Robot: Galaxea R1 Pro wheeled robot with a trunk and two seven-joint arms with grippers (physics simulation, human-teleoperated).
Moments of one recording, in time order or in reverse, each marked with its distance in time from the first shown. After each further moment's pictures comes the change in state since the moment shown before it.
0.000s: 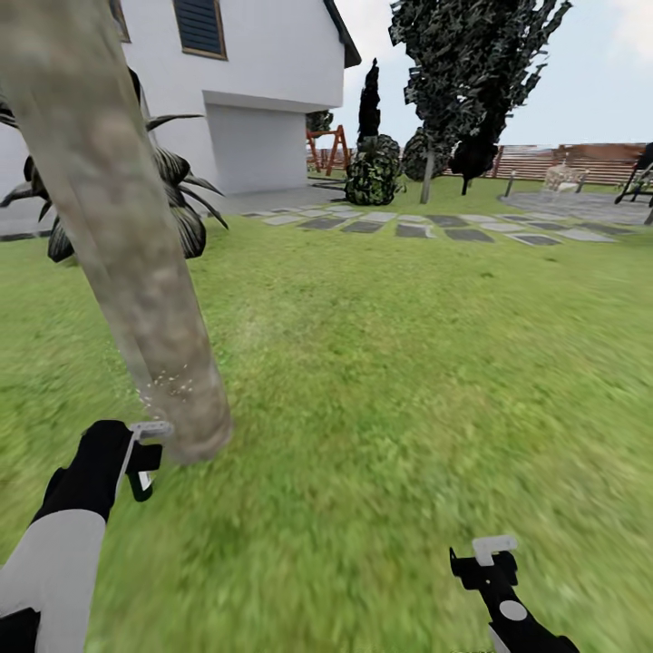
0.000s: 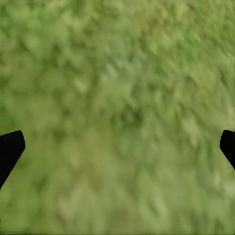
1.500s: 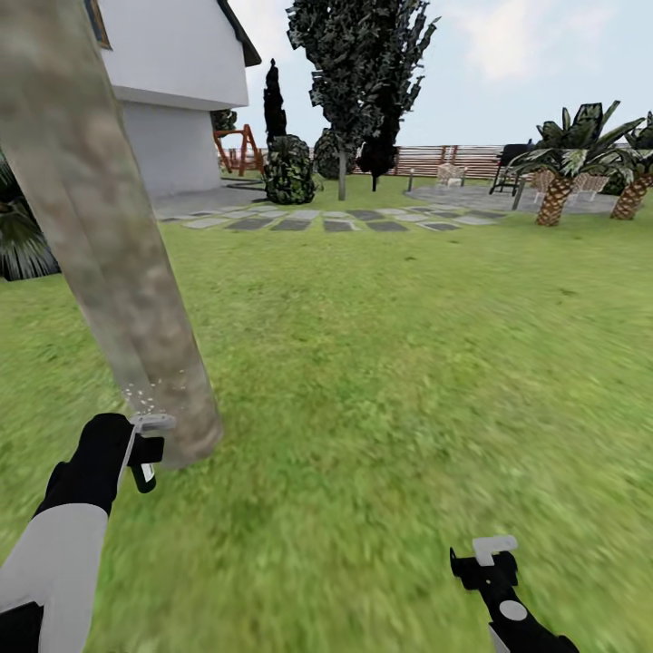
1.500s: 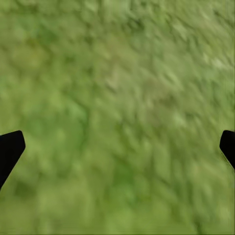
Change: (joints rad) left arm -0.018 -0.007 -0.002 -0.018 -0.001 0.008 -0.008; right arm 0.000 0.000 -0.001 0.000 0.000 0.000 -0.001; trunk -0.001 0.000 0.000
